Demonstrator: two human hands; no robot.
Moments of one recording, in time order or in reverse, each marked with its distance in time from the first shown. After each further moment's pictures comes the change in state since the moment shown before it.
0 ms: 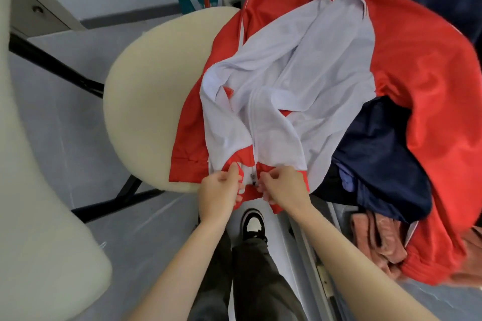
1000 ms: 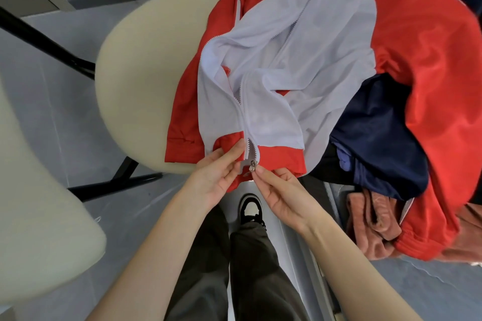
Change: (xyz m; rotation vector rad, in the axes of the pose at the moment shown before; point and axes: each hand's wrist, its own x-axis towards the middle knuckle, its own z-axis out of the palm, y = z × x) left_hand -0.008 0.014 -0.015 -0.697 -0.414 -0.339; right_hand -0.045 0.017 -0.001 1.409 -0.480 0.183
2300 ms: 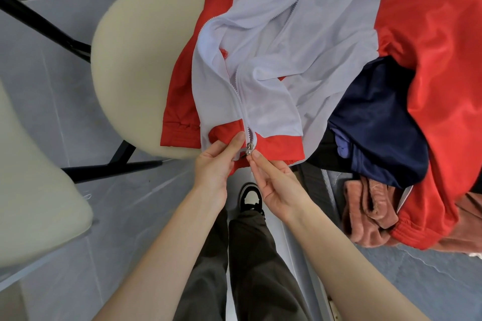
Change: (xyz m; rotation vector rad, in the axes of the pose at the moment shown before) left_hand -0.011 -0.035 0.009 0.094 0.162 0.268; right_hand -0.005 0.014 0.000 0.144 0.205 -0.035
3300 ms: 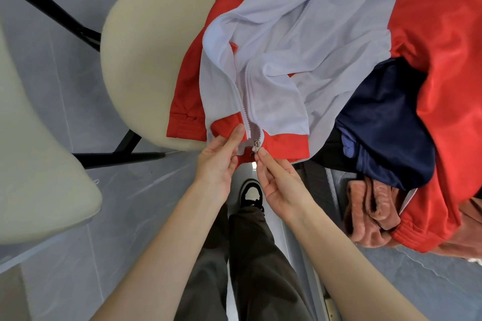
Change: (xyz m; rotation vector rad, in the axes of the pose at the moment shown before) left_hand 0.000 0.003 -0.004 -0.103 0.030 -0.060; right_hand -0.001 0.009 -0.003 -0.037 0.064 -0.024
